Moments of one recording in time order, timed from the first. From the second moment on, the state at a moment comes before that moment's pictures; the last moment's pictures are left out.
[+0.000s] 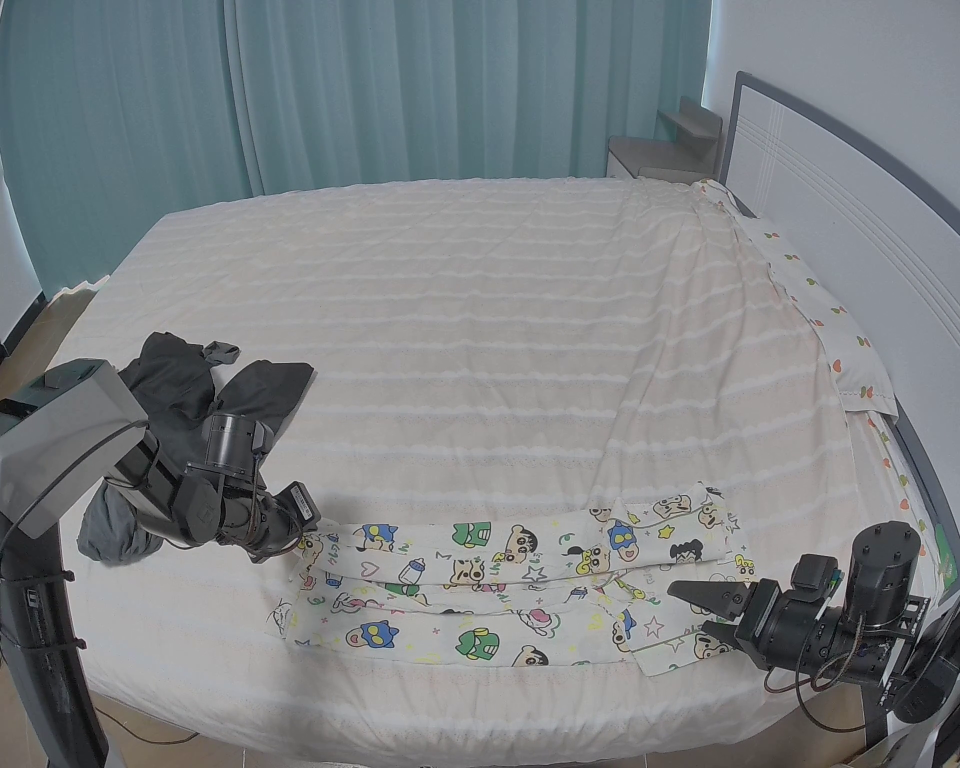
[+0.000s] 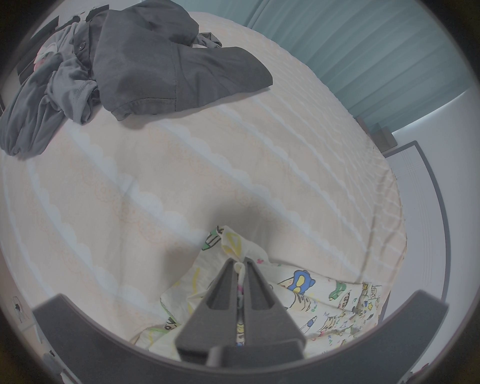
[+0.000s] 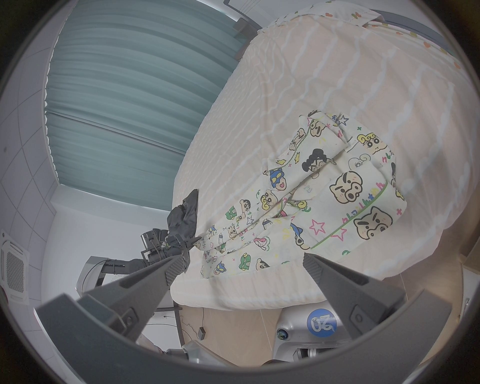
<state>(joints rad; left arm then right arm) -0.13 2.21 -0.98 -0.39 -0.13 -0.71 0.53 1.72 -0.02 -1.26 0.11 1.02</state>
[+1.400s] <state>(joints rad) -0.10 2.19 -0.86 -0.29 -0.04 -0.43 0.53 1.72 -0.02 -1.26 0.11 1.02</state>
